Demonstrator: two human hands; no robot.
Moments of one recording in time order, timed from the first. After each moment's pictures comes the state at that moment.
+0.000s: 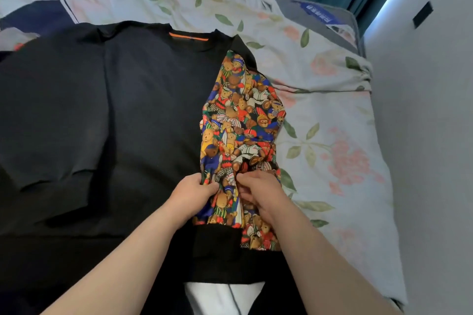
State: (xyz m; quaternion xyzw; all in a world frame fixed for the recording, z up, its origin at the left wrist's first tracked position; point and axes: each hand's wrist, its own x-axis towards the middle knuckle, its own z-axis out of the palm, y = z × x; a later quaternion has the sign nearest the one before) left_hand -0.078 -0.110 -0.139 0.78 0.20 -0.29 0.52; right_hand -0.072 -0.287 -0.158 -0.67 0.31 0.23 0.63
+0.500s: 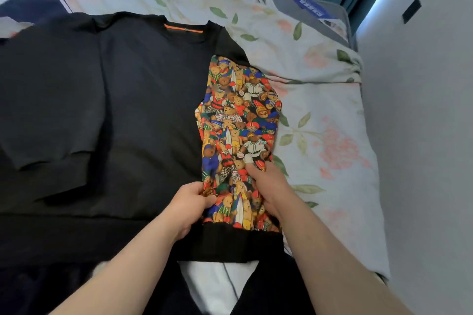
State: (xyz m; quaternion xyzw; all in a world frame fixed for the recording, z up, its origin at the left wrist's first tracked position) left_hand -0.131 -0.125 -0.147 0.63 0.25 -0.32 0.66; right_hand -0.095 -0.309 -0.150 -0.69 0.30 0.20 0.63
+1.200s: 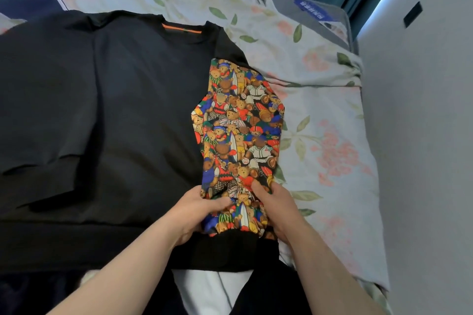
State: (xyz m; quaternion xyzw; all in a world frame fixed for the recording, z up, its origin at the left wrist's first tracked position) left_hand -0.123 -0.132 -0.156 0.61 0.20 -0.40 0.66; right_hand -0.129 -0.336 -0.165 -0.69 0.28 0.20 0.63
